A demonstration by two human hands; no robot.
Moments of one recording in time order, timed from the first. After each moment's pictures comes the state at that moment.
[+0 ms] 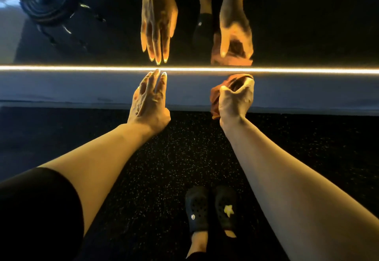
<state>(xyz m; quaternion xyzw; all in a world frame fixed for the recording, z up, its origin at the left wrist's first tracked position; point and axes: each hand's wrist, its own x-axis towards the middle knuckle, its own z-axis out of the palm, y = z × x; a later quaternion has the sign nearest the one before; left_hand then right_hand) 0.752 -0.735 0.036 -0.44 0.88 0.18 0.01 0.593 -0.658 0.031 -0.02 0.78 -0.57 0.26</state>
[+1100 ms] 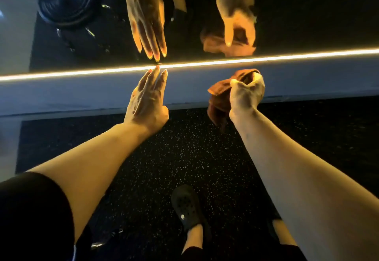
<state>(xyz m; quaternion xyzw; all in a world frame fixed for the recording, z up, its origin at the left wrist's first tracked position) 0.949 -0.863 0.038 -0.38 0.90 0.20 0.01 0.771 -0.767 0.034 0.02 0.80 -0.56 0.20</state>
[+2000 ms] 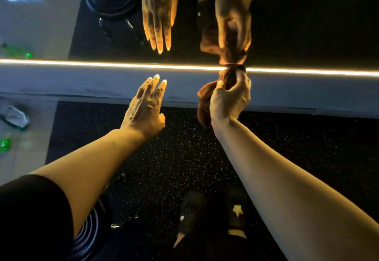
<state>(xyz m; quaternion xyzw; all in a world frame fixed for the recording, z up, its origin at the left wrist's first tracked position) 1.042 -0.895 0.048 -0.44 0.88 0.19 0.05 0.873 -0.834 0.040 -0.10 0.84 -0.51 0.16</state>
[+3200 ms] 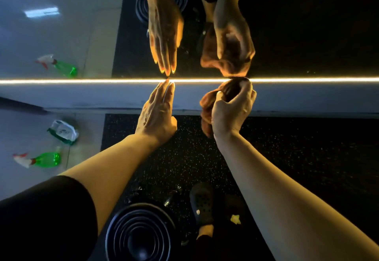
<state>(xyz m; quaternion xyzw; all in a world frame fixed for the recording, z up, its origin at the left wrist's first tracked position) 1.221 -1.035 0.054 -0.44 0.88 0.19 0.02 1.080 -0.967 0.049 -0.10 0.81 -0.54 0.19</state>
